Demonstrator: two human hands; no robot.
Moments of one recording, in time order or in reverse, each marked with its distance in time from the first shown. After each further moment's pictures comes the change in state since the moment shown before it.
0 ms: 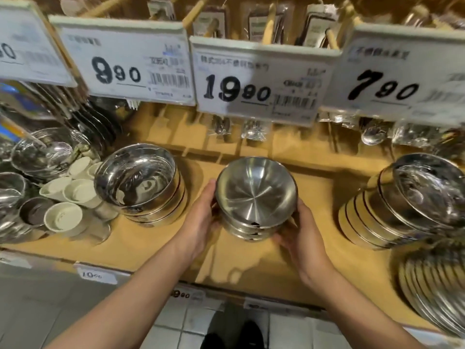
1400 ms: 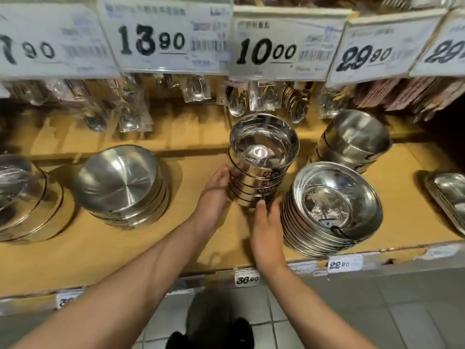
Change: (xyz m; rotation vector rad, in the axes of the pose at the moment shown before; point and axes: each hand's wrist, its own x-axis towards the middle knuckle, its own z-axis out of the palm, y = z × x) left_hand -0.030 -0.058 0.238 0.150 -0.262 0.089; right_hand -0.038 -0.004 -0.151 -0.371 0.411 -0.347
